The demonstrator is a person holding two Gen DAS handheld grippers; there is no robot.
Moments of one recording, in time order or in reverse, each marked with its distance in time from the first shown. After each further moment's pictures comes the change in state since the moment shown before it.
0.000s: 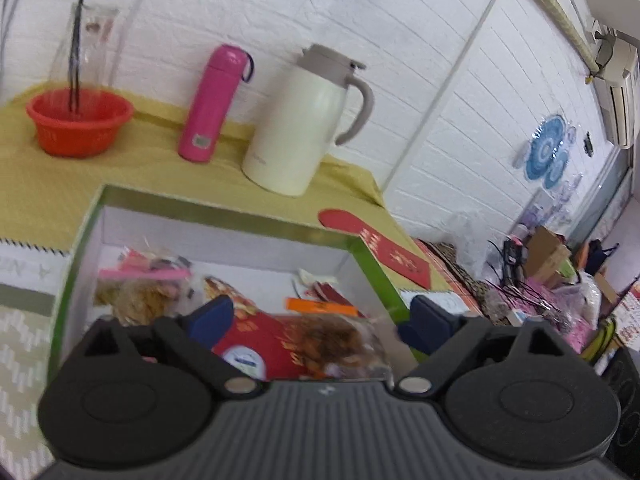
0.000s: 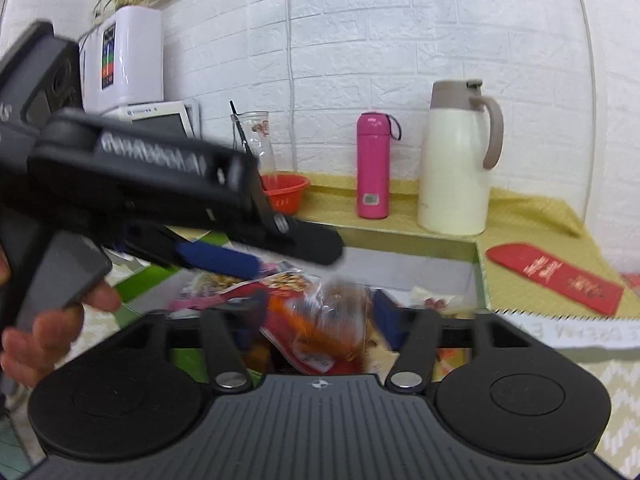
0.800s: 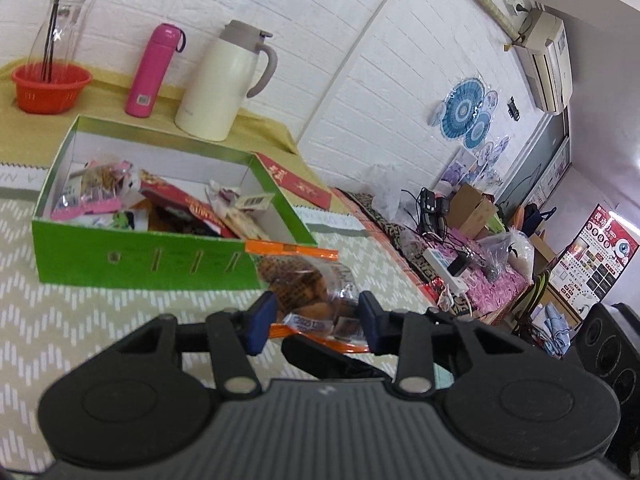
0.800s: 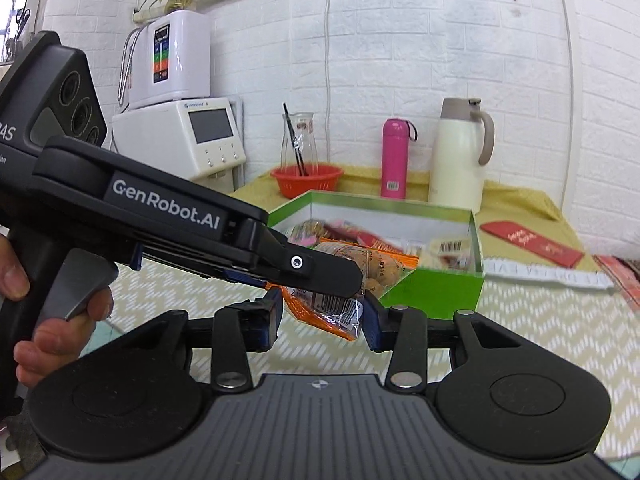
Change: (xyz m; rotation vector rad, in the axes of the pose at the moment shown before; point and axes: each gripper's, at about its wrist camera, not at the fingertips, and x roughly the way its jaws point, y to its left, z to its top) left arm -0.109 -0.057 -0.078 0.017 0.103 -0.220; right arm -0.128 0.063 -0.011 0.012 0.038 0.036
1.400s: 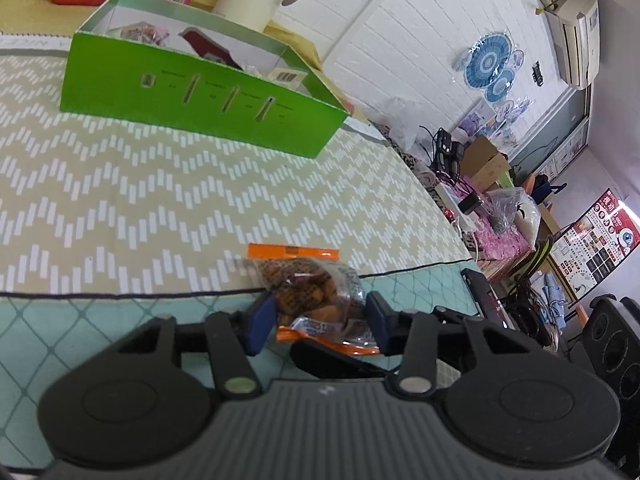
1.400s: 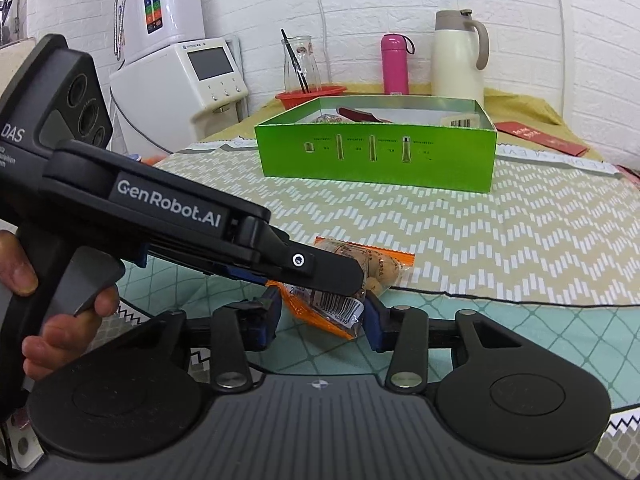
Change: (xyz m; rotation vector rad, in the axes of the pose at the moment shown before) left arm -0.008 0.012 -0.091 -0.110 0.173 0.013; right arm -0.031 0.032 -0.070 0.106 0.191 0.021
